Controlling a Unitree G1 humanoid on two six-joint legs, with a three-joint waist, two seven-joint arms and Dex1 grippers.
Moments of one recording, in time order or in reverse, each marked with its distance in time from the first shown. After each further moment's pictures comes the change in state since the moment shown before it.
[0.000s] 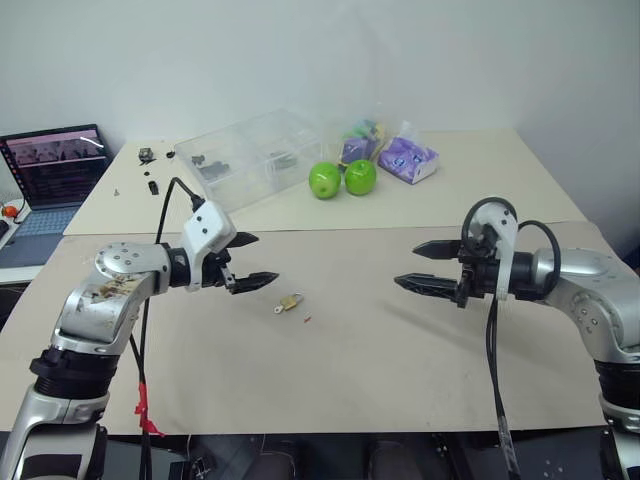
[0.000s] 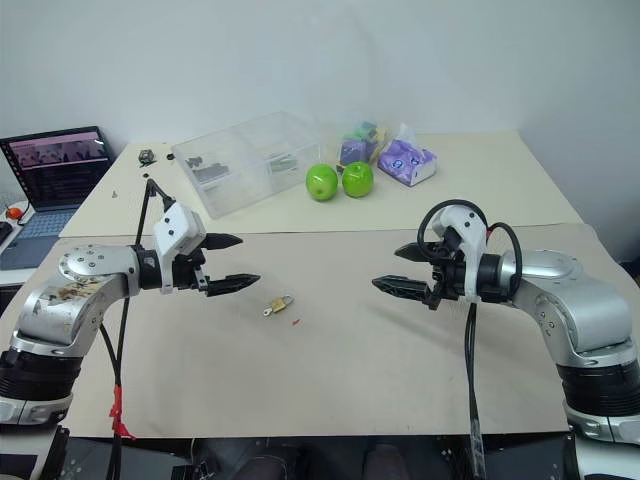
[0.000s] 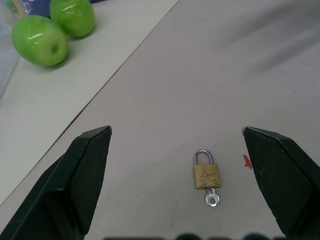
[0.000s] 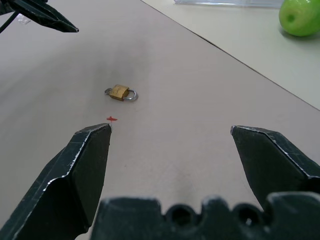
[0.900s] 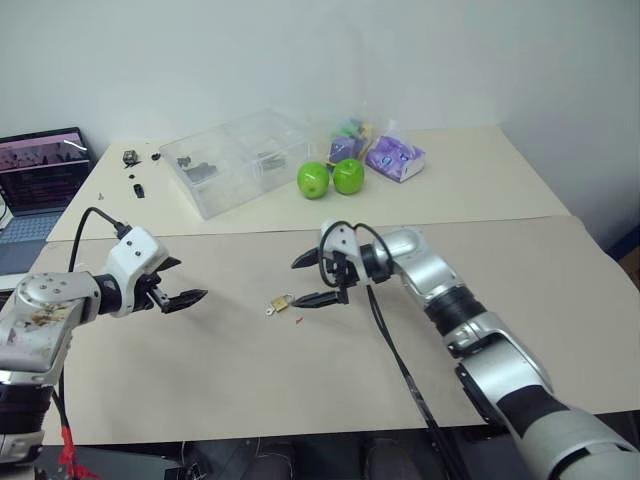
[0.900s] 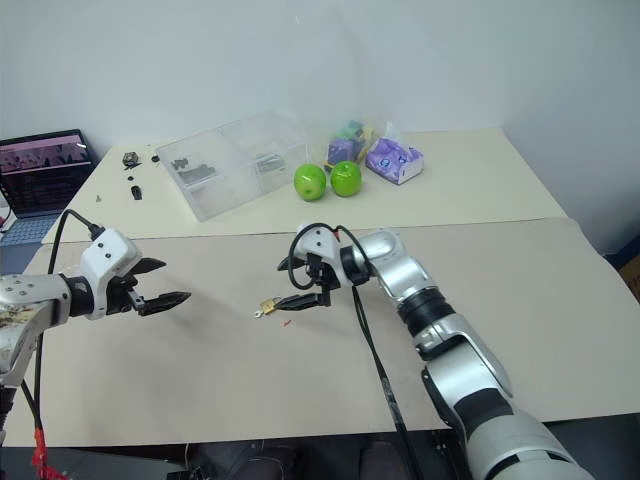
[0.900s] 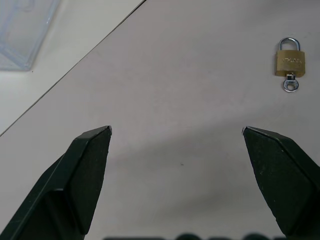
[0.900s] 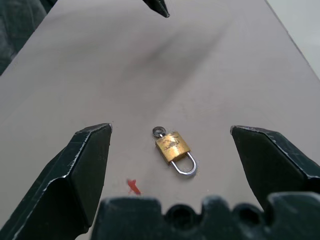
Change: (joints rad) left arm 0.259 0.188 0.182 0.064 0.055 -0.012 0.048; right arm -0.511 0.603 0.486 0.982 -0.483 -0.867 0.325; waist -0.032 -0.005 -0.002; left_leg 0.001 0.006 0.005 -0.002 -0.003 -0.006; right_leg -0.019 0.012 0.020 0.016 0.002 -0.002
